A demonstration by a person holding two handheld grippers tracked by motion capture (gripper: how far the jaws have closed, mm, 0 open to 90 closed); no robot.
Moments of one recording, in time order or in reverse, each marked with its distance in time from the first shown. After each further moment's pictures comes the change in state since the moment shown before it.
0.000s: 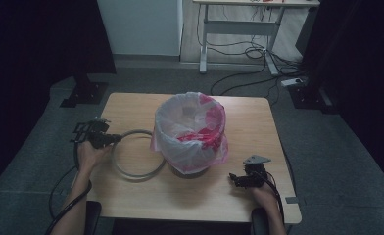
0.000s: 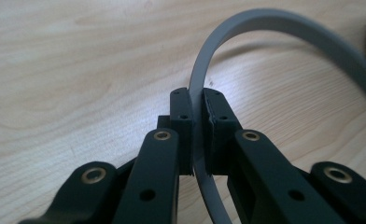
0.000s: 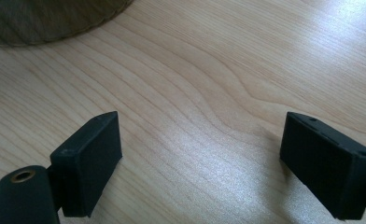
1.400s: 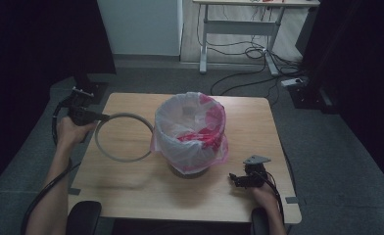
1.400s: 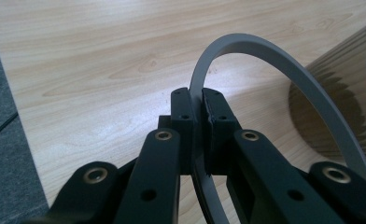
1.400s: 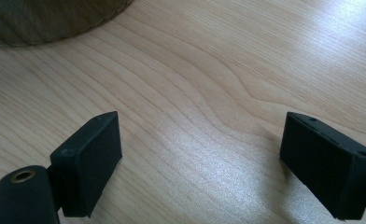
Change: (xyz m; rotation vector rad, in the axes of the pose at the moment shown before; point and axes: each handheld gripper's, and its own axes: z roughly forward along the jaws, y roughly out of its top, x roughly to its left) left arm 0.012 0.063 -0.086 0.018 -0.062 -0.057; right arm 0.000 0.000 0.000 0.000 0.000 0.000
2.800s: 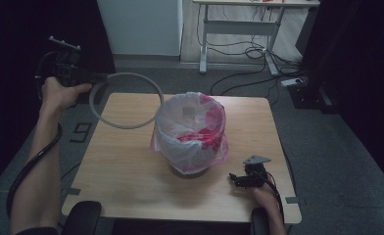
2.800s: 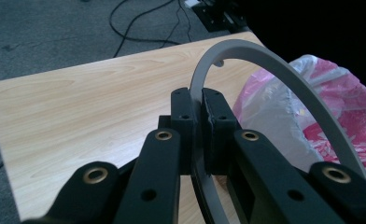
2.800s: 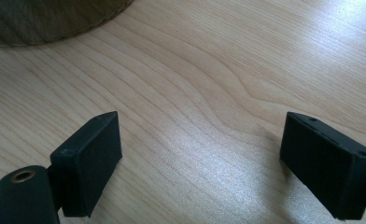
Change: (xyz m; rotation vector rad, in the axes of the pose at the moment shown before) left arm -0.065 0.093 -0.101 -0.148 -0.104 0.045; right arm 0.000 0.000 0.000 -0.001 0.000 0.002
